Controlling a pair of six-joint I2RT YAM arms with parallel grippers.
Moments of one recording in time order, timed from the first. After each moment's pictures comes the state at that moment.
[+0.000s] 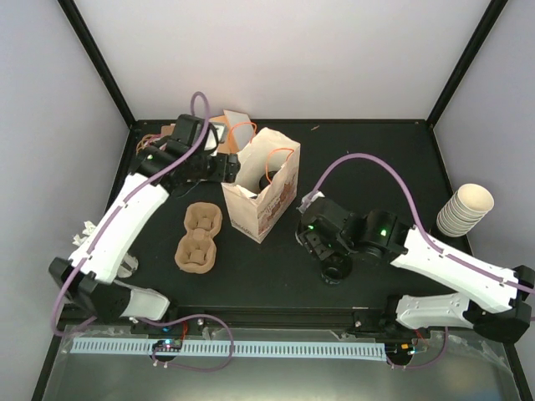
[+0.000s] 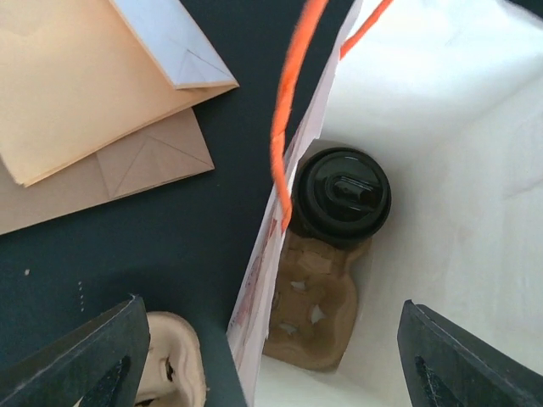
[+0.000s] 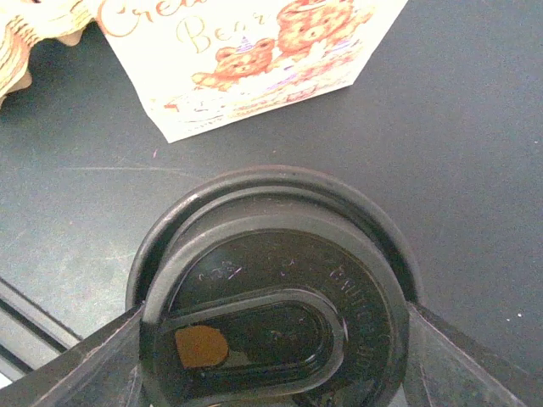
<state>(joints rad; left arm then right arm) -0.46 1.35 1.55 -1.00 0.01 -0.27 1.13 1.17 1.28 -1.16 0.36 0.37</state>
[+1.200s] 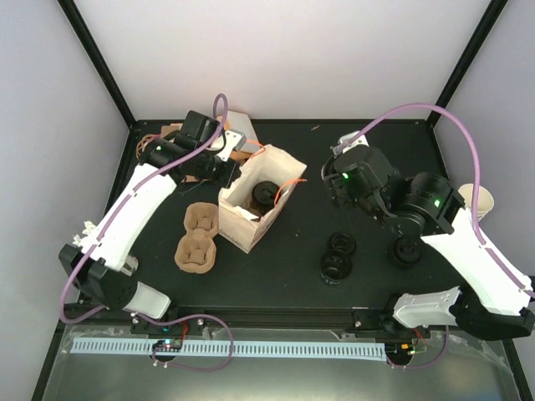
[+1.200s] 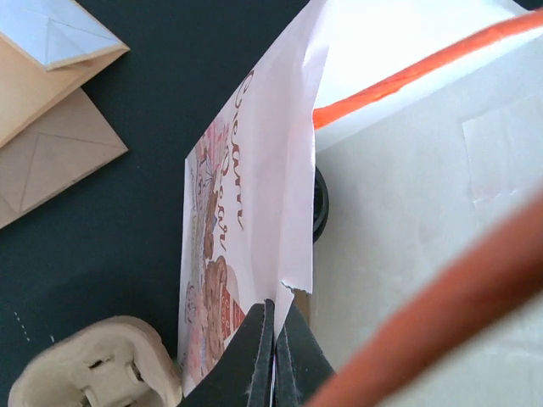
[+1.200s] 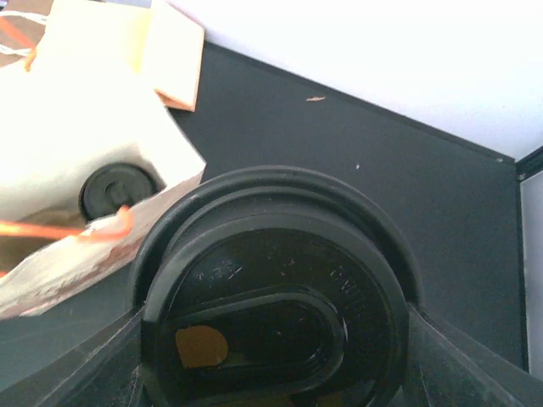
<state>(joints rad) -0.45 1.48 1.63 -1.08 0.23 -0.04 0.96 1.25 1.78 -1.35 0.57 0.31</state>
